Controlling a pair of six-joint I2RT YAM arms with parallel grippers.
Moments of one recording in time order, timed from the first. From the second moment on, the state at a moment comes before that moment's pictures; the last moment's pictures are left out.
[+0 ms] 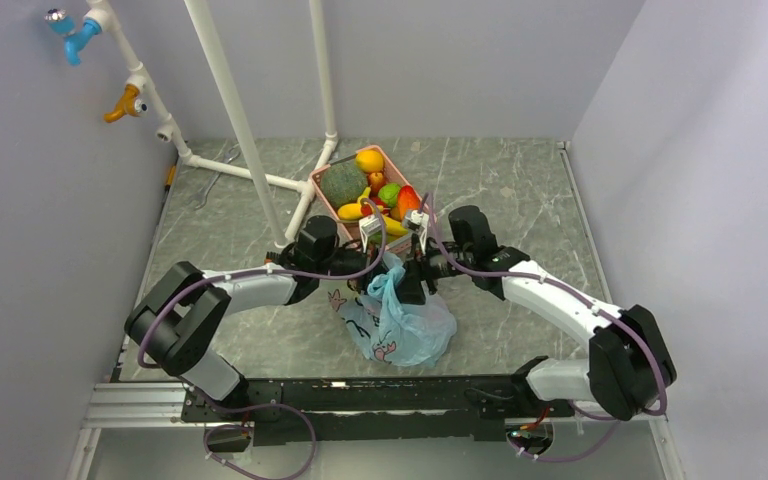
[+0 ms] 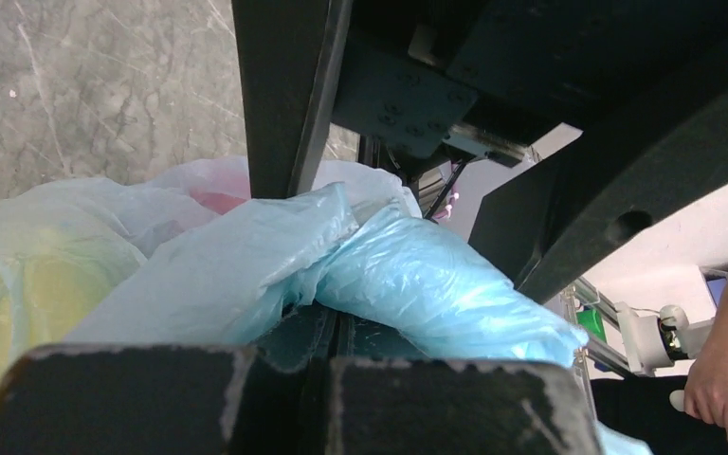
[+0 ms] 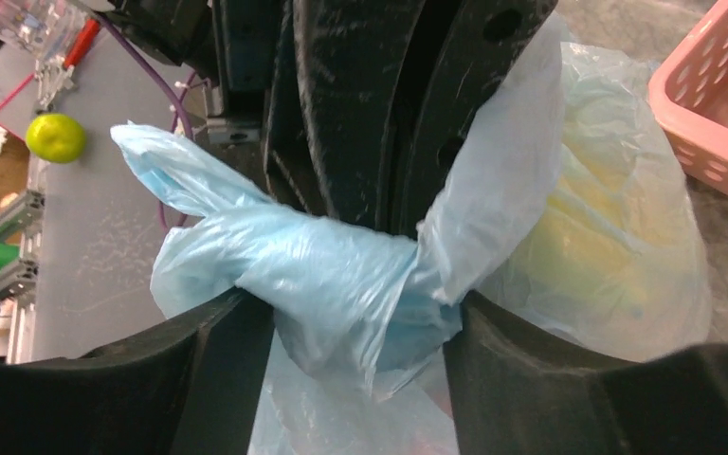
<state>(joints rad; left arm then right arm) -0.68 1.56 0.71 0.61 0.96 -0.57 0.55 1.26 0.76 -0.11 -0.93 0.05</state>
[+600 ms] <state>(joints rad) -0.67 1.56 0.71 0.62 0.97 -0.59 0.44 1.17 0.81 -0.23 -0.93 0.01</state>
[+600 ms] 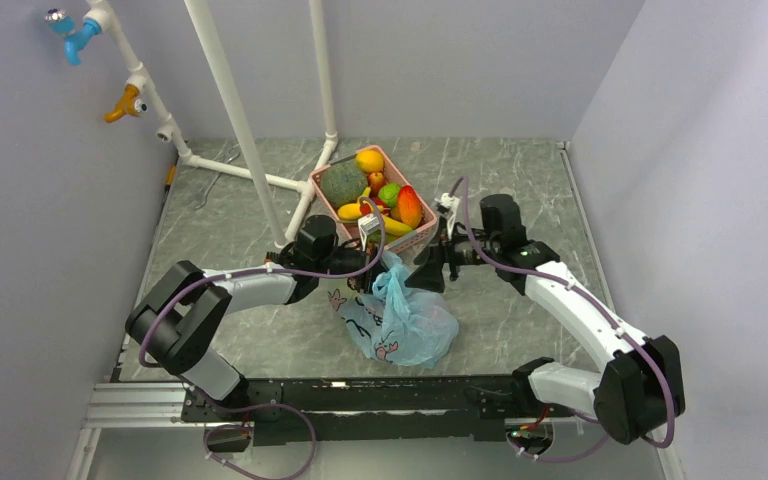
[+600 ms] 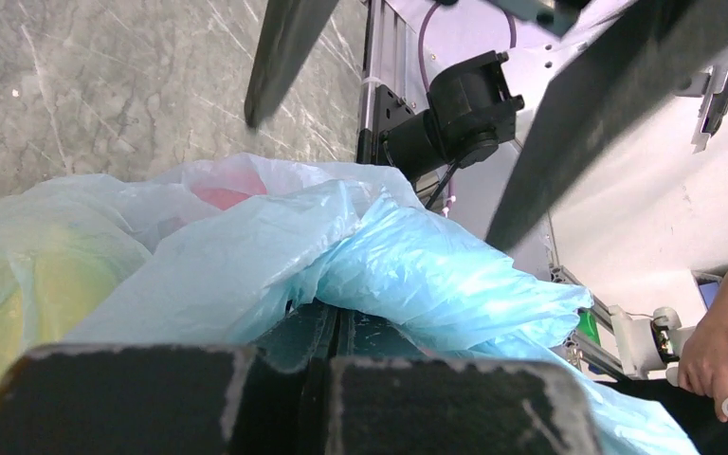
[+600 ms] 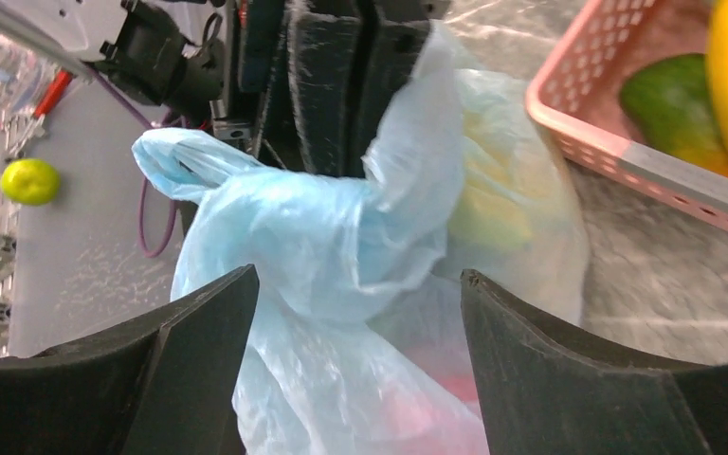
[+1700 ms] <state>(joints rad) -0.69 1.55 0.68 0.65 1.00 -0.57 0.47 1.14 0.77 -0.13 -0.92 0.09</state>
